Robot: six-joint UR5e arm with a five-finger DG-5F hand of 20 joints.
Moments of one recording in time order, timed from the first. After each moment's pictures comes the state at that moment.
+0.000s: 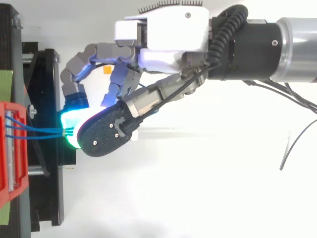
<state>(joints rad) 0.03 -2.37 -0.98 -3.03 -1.56 -0.03</state>
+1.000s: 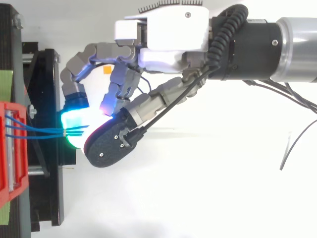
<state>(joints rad) 0.03 -2.37 -0.98 -3.03 -1.56 -0.03</state>
